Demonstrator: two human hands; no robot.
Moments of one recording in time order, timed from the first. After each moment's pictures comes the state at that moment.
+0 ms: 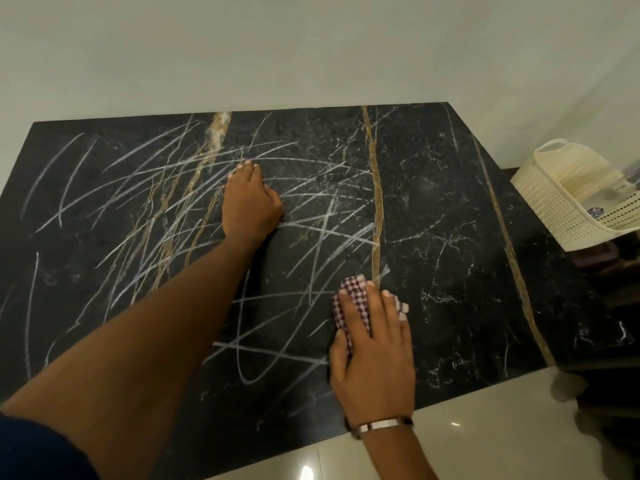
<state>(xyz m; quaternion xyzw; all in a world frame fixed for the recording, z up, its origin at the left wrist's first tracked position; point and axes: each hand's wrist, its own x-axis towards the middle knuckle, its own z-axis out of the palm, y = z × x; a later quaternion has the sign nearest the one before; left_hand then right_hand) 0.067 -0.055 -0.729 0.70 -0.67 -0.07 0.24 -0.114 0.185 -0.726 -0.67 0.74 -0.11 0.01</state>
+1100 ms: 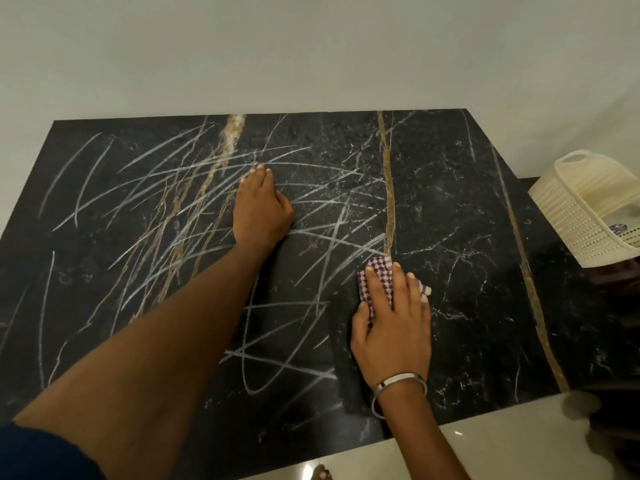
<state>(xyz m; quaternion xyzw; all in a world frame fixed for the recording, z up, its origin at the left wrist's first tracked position) 0.066 -0.055 -0.730 0.70 -0.66 -0.08 0.24 -0.131 0.134 -0.723 -0.65 0.75 -0.11 0.02</state>
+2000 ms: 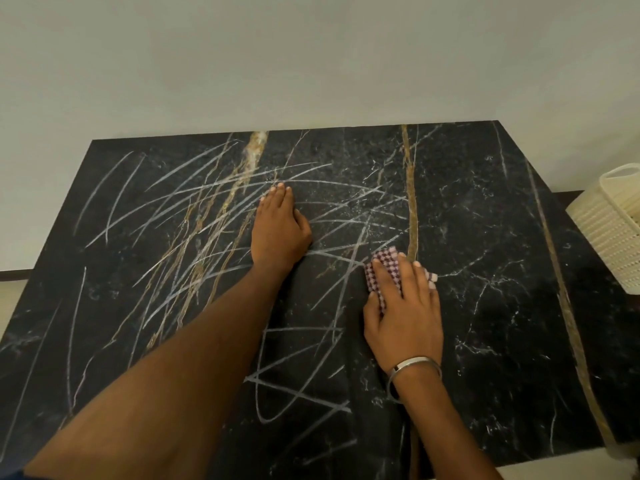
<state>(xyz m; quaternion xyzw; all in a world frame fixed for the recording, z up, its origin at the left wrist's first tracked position) 0.065 -0.054 -0.728 0.72 -0.66 -0.08 0.23 -0.134 0.078 -0.724 -0.68 0.72 -0.11 0.03</state>
